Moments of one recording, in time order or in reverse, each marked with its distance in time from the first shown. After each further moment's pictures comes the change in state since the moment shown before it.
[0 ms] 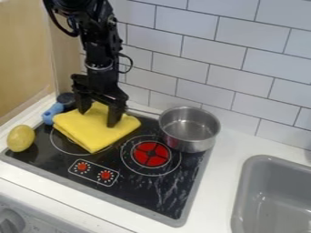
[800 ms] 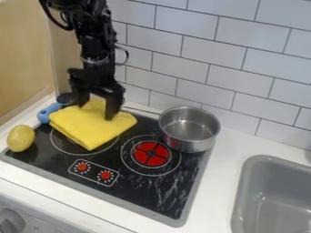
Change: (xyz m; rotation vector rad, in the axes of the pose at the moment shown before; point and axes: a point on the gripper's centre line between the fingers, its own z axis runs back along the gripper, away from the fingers) arm 0.008 0.006 0.014 -0.011 -0.055 0.012
